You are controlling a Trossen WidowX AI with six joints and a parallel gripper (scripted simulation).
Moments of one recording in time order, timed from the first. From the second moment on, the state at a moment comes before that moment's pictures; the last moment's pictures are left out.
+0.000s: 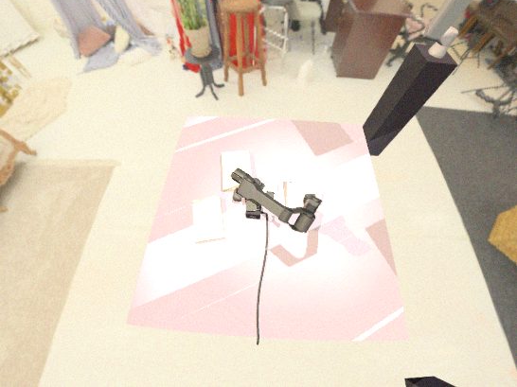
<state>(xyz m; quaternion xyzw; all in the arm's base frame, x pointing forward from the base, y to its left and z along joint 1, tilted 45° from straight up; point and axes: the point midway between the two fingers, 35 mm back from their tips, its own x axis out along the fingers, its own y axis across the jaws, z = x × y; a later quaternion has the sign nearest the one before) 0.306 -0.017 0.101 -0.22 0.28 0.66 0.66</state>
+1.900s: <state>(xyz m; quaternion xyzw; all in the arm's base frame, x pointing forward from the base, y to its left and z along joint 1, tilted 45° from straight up) 0.307 -0.011 0.098 -0.21 0.27 0.67 0.66</state>
